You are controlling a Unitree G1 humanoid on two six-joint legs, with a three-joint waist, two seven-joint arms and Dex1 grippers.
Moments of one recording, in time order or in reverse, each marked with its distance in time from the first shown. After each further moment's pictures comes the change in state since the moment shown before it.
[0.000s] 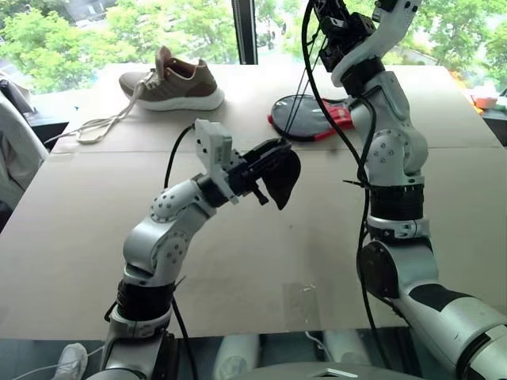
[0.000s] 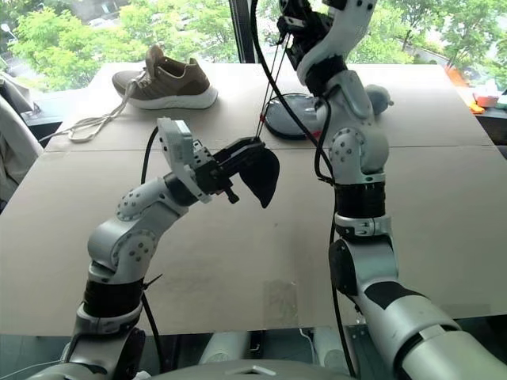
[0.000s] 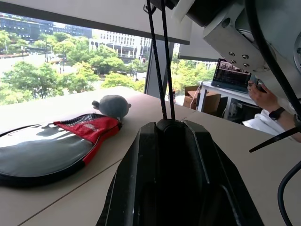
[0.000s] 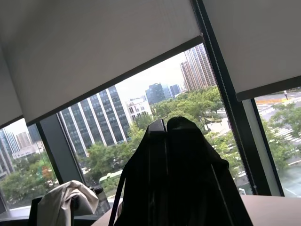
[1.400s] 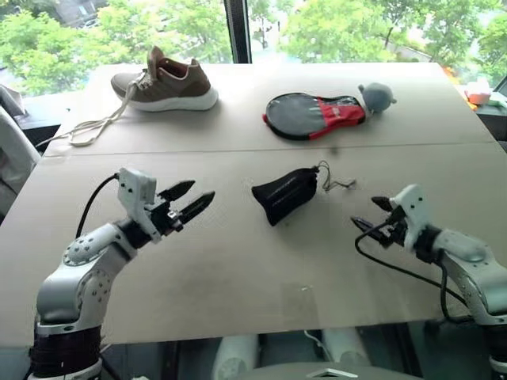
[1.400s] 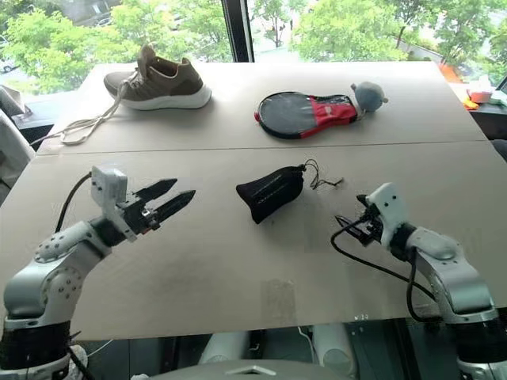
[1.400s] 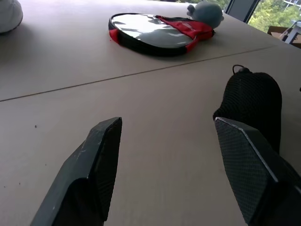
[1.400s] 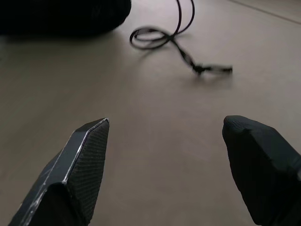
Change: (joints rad) left arm 0.393 0.258 0.319 0.077 -0.002 0.046 -0.122; right arm 1.074 -0.679 0.109 -0.361 -0.182 0.068 0.439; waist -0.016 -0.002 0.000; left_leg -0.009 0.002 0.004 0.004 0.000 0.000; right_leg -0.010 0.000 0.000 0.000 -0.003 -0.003
